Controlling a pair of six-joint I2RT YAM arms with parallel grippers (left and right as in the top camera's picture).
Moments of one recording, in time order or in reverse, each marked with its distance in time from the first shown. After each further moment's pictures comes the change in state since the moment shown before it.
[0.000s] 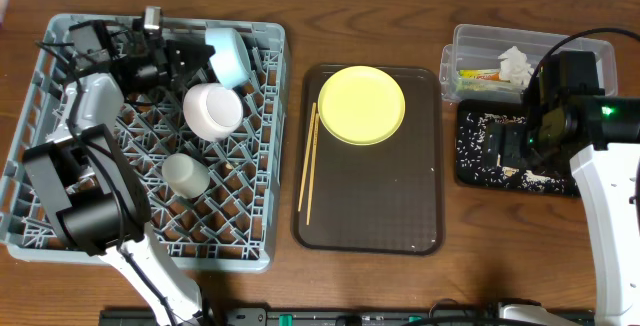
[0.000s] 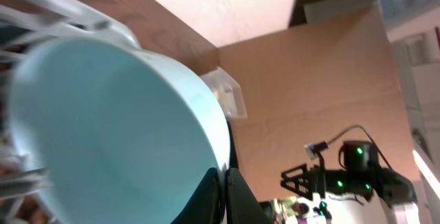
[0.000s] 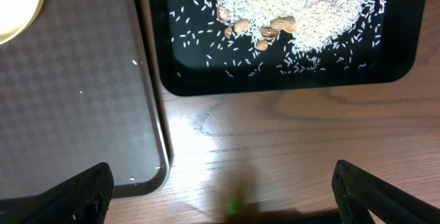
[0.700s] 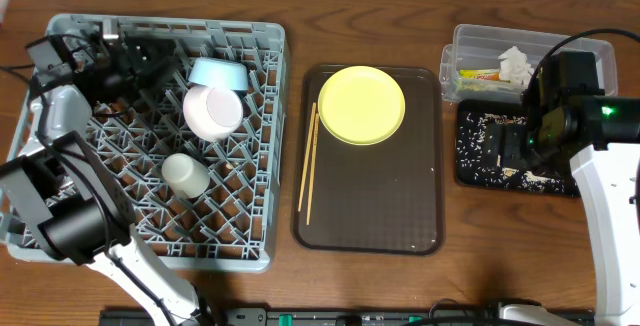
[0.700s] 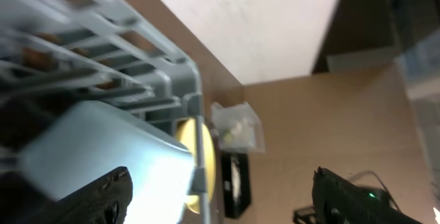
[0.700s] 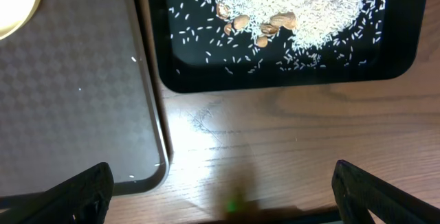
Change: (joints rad) left arm 0.142 -0.007 0.000 -0.001 -0.096 -0.055; right arm 0.000 0.000 0.000 -0.009 0.000 0.000
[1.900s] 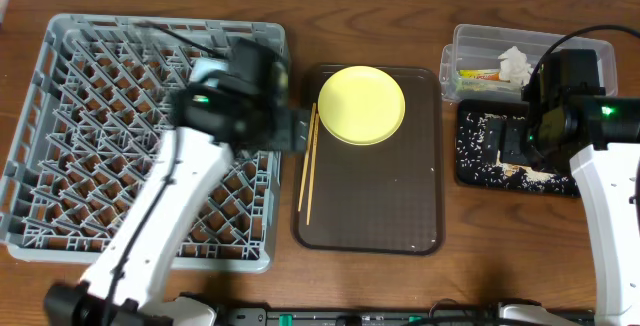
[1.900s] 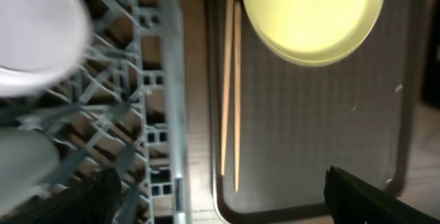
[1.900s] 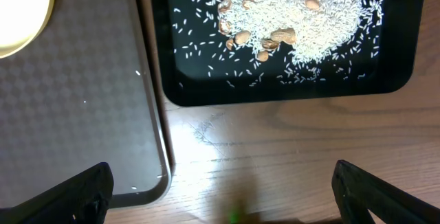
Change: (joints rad) left arm -0.903 -0.573 -0.099 -0.713 -1.293 -0.008; right arm 0.000 0.000 0.000 0.042 0.000 0.000
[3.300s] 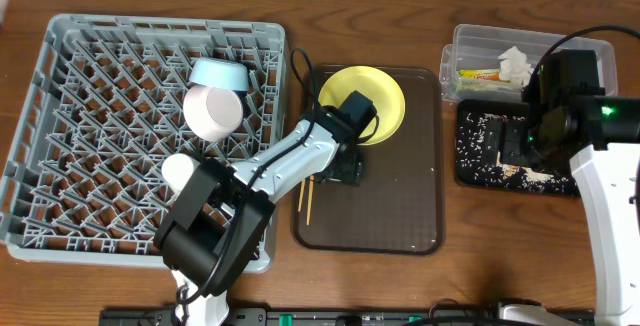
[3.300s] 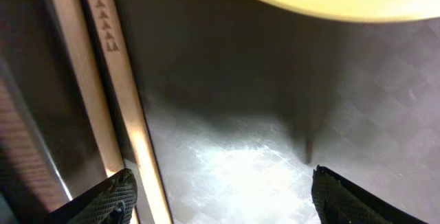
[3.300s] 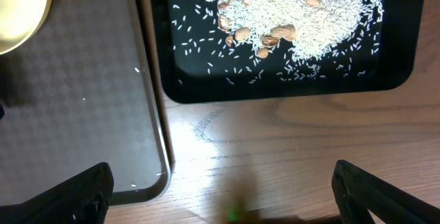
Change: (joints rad) left arm -0.273 0.448 -0.105 0.297 -0.122 -0.150; right arm 0.000 0.000 0.000 -0.009 0.000 0.000
